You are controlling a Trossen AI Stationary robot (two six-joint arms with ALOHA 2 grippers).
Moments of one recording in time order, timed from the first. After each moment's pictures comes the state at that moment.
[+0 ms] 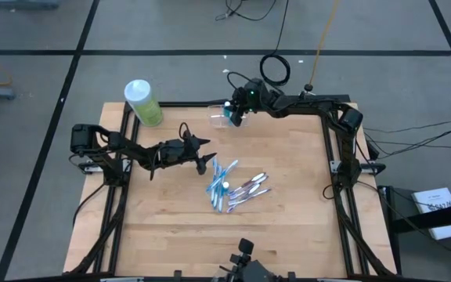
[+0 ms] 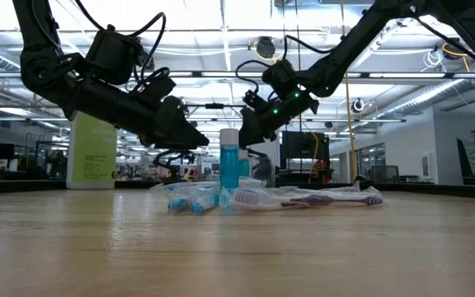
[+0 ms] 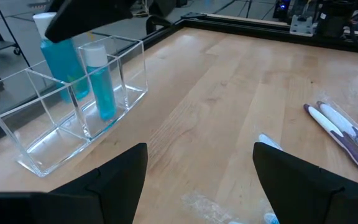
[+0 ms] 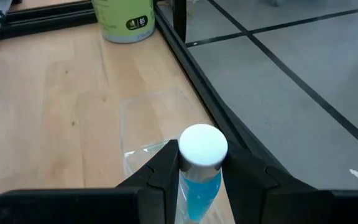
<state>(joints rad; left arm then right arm) 0.18 1.63 0.40 0.94 -0.22 -0.08 -0.63 1.98 1.29 0.22 -0.26 -0.13</state>
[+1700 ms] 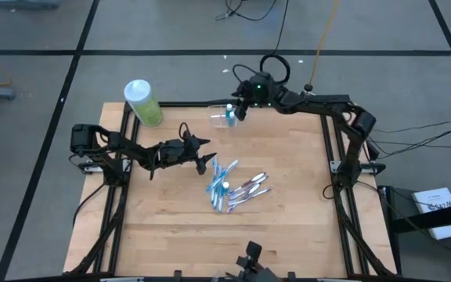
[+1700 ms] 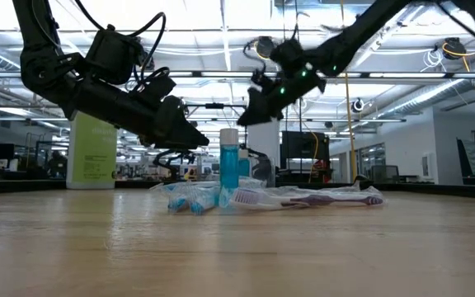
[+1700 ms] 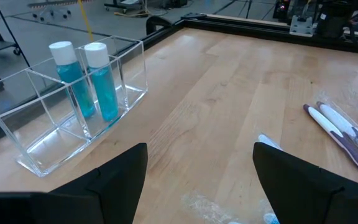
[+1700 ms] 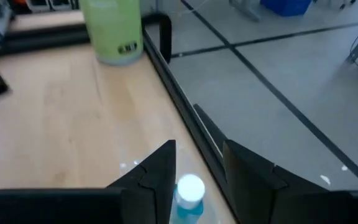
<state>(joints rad) 0.18 1.63 0.40 0.94 -0.22 -0.08 -0.63 1.84 1.28 0.13 -0.21 -0.15</state>
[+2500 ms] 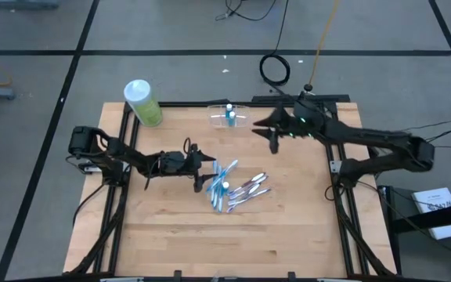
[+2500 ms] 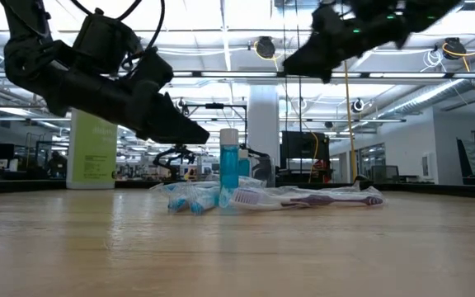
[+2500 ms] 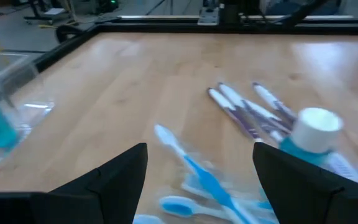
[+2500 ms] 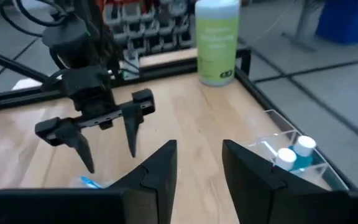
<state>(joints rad) 0.02 1.63 0.40 0.94 -0.10 0.00 -0.41 1.15 0.76 0.12 -0.22 0.03</state>
